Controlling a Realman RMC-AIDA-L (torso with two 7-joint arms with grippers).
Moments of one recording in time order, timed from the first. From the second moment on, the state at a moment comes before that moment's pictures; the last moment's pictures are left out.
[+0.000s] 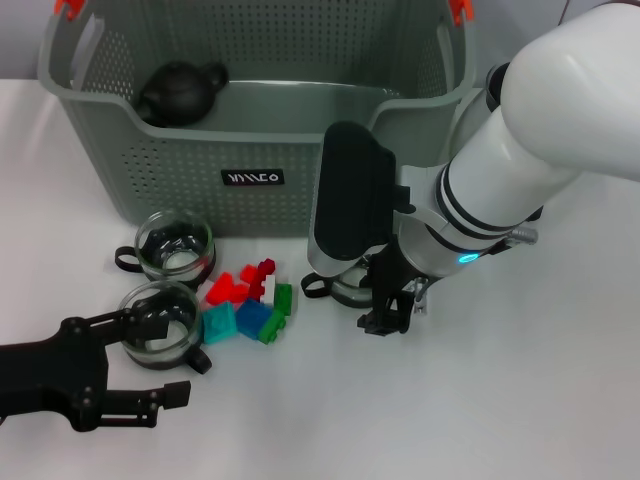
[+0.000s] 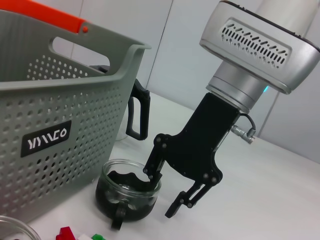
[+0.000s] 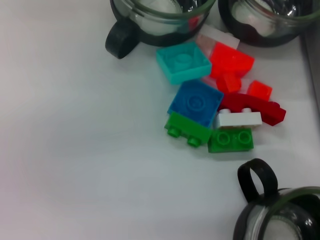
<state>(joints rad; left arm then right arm) -0.36 -2.09 0.29 0.76 2.36 1.91 -1.23 0.94 2.11 -1.90 -0.95 -2.47 -1.19 2.33</state>
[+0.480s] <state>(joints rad) -0.37 -2.09 0.29 0.76 2.36 1.91 -1.23 0.94 2.11 -1.90 -0.95 -2.47 -1.20 2.33</state>
